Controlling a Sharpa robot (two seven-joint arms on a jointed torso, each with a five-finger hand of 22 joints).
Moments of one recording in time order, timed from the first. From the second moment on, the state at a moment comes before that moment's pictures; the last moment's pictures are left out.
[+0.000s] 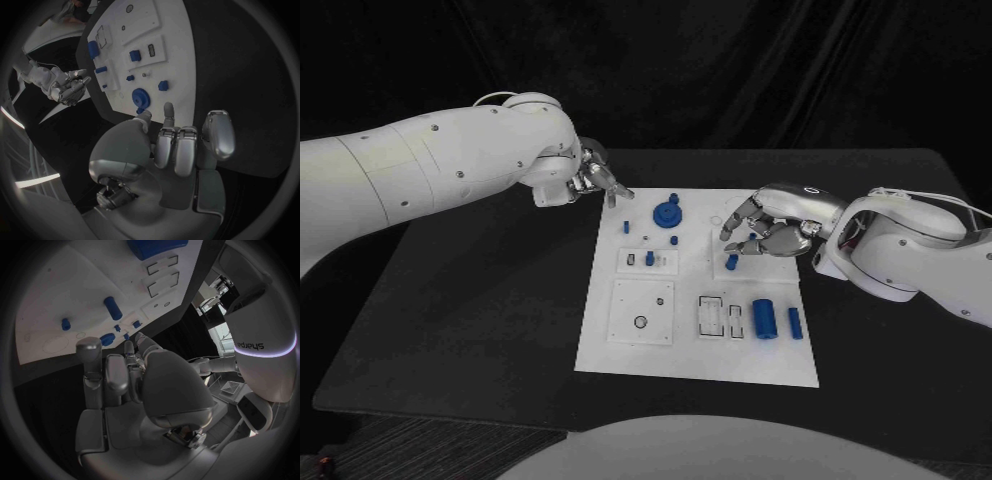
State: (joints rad) left arm 1.49 -0.58 -0.21 1.16 -0.89 0.27 -0.53; left_hand 1.06 0.06 0.11 0.21 0.06 0.93 0.07 0.26 0.98 1.47 0.00 1.53 1.31 1.46 -0.04 1.56 1.31 0.08 1.37 0.07 1.28 1.31; right arm 1.33 -0.93 -0.21 1.65 -1.40 -0.25 0.14; right_hand 1.37 -0.03 0.17 0.11 0.20 0.99 0.09 0.12 0.33 1.43 0.01 1.45 1.31 1.47 -0.06 1.20 1.14 0.12 1.37 0.05 0.78 1.31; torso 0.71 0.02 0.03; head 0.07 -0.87
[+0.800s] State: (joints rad) left arm 1.44 -0.55 -0.21 1.11 -0.92 0.28 -0.51; left_hand 1.06 0.06 0.10 0.21 0.06 0.94 0.08 0.26 0.98 1.47 0.01 1.53 1.31 1.47 -0.04 1.56 1.31 0.08 1.37 0.08 1.27 1.31; right arm 1.33 -0.93 -0.21 1.65 -1.40 -0.24 0.14; right_hand 1.37 -0.03 0.17 0.11 0.20 0.99 0.09 0.12 0.33 1.43 0.01 1.45 1.31 1.47 -0.06 1.20 1.14 0.12 1.37 0.05 0.78 1.31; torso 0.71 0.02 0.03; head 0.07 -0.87
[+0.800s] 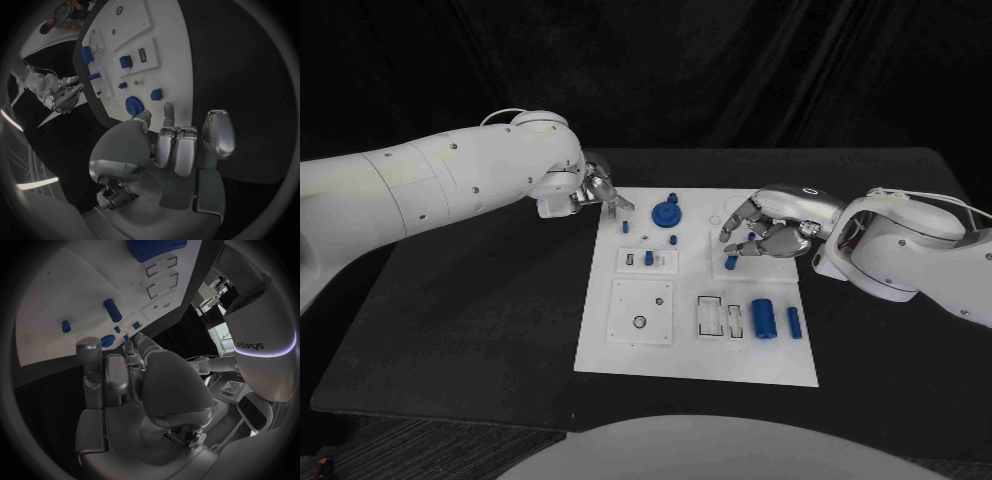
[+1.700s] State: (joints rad) left arm 1.43 -0.56 -0.21 1.13 -0.93 0.32 -0.51; left_hand 1.06 0.06 0.09 0.22 0.06 0.95 0.08 0.26 0.98 1.47 0.01 1.52 1.31 1.47 -0.04 1.56 1.31 0.08 1.37 0.08 1.27 1.31; right arm 1.33 -0.92 -0.21 1.65 -1.39 -0.24 0.14; right_hand 1.37 -0.03 0.17 0.12 0.20 1.00 0.09 0.12 0.33 1.43 0.01 1.45 1.31 1.47 -0.06 1.20 1.13 0.12 1.37 0.05 0.78 1.31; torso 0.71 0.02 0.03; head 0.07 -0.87
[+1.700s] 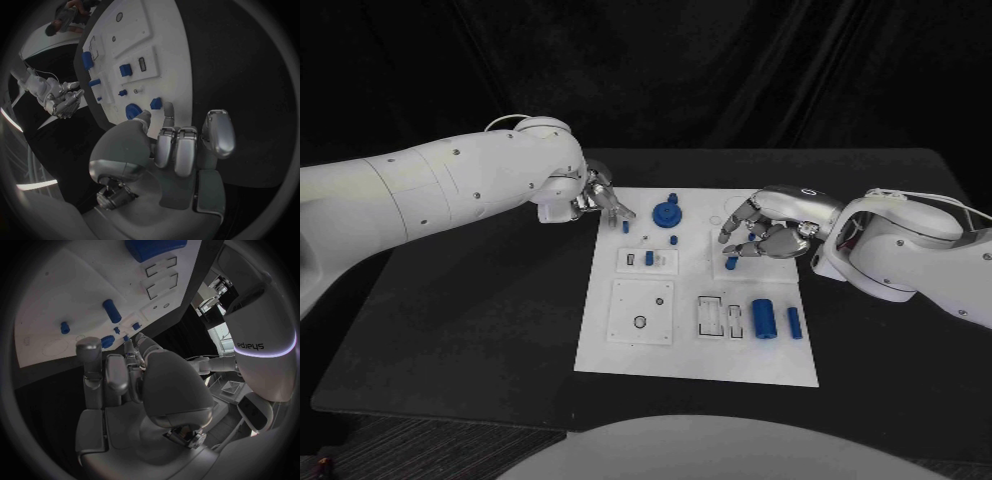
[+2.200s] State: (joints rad) left arm 1.43 -0.55 -0.21 1.13 -0.93 0.32 -0.51; left_hand 1.06 0.06 0.09 0.22 0.06 0.95 0.08 0.26 0.98 1.47 0.01 1.52 1.31 1.47 -0.04 1.56 1.31 0.08 1.36 0.08 1.26 1.31; right arm 1.33 -0.92 -0.21 1.65 -1.39 -0.23 0.14; right_hand 1.37 -0.03 0.17 0.12 0.20 1.00 0.09 0.12 0.33 1.42 0.01 1.45 1.31 1.47 -0.06 1.20 1.13 0.12 1.37 0.05 0.78 1.31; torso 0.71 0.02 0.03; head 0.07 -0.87
